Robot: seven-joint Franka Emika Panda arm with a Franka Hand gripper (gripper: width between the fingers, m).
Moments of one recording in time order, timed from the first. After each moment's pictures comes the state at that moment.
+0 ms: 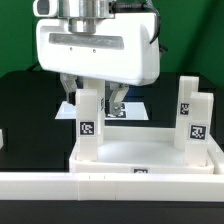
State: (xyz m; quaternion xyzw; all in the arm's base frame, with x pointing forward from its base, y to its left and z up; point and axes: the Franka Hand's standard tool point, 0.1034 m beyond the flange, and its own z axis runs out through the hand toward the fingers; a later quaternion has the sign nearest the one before) arm 0.607 -0.054 0.107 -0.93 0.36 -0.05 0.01
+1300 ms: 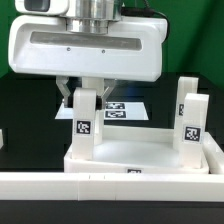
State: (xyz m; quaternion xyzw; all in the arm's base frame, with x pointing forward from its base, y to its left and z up) arm 0.605 -0.063 0.106 -1.00 0.03 -0.04 -0.03
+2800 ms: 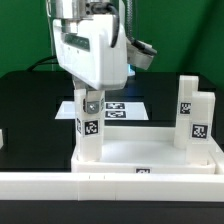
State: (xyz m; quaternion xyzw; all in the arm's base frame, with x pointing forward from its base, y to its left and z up) arm 0.603 -0.061 0.105 -0.79 0.62 -0.02 0.02
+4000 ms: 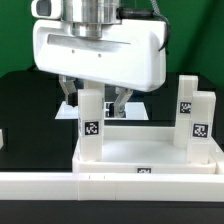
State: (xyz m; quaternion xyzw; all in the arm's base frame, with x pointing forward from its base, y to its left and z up) arm 0.604 -0.052 0.102 -0.96 0.28 -0.02 -0.01
